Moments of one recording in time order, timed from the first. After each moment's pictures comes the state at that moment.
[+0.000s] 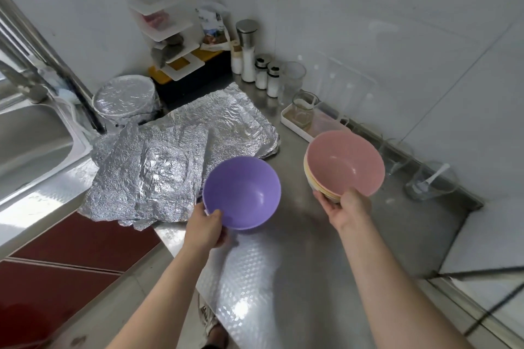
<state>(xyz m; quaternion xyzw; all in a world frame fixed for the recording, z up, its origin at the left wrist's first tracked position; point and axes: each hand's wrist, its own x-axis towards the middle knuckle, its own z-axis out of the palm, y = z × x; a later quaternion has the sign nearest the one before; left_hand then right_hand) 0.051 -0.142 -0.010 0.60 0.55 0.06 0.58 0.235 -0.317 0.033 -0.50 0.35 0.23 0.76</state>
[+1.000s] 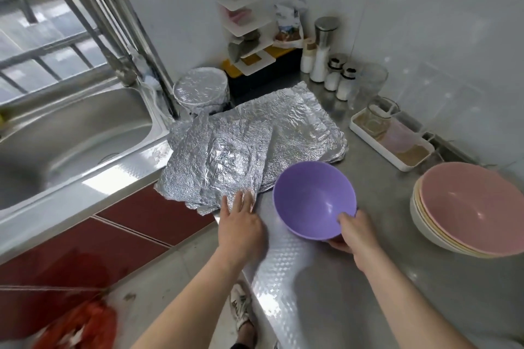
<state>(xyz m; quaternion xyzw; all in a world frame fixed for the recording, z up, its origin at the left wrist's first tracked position) 0.015 -0.121 -0.008 0.93 0.33 -0.19 0.02 0.171 -0.259 -0.006 -0.75 0.08 0.40 0.53</state>
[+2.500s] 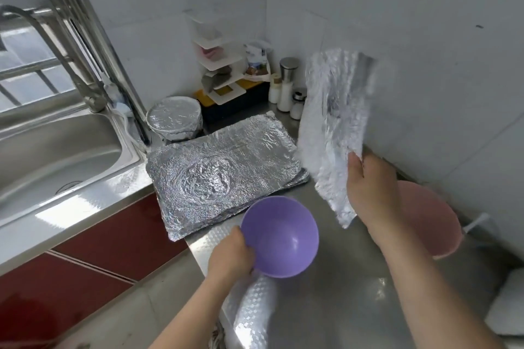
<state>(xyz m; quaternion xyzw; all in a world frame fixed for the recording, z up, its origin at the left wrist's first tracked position) 0.029 -0.138 0.001 0.82 0.45 -0.11 0.33 0.217 -0.269 0.141 -0.87 -0.31 -0.08 0.39</state>
